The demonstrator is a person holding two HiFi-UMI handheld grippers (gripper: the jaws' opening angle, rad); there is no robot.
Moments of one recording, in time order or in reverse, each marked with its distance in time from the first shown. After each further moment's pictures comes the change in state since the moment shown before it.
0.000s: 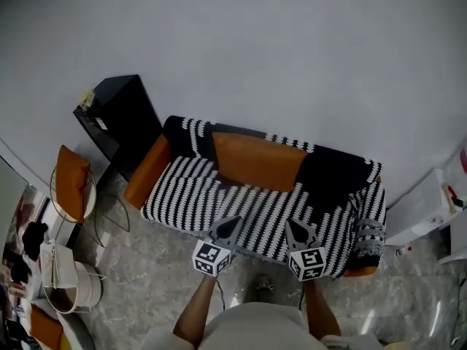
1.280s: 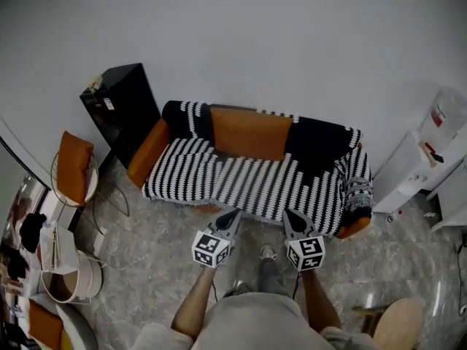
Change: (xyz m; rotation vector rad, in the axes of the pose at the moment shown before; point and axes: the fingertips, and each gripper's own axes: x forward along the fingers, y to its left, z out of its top) left arm -0.192 -0.122 -0.030 0.010 -0.021 -0.086; right arm -0.188 0.145 -0.019 -0.004 -0.022 -0.075
